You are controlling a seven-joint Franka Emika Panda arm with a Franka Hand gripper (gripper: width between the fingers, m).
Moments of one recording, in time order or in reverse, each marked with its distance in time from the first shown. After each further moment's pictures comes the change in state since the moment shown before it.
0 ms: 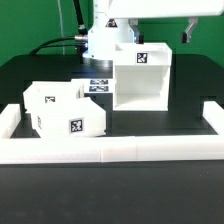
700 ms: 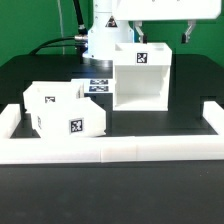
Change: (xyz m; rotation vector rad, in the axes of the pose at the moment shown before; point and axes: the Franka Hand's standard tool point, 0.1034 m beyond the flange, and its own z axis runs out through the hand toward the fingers) arm -0.073 -0.012 0.021 0.001 0.011 0.041
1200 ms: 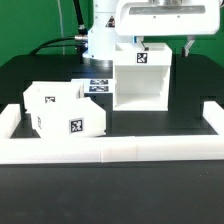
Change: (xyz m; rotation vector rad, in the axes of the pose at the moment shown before) arm -0.007 -0.002 0.025 0.000 -0.017 -0.010
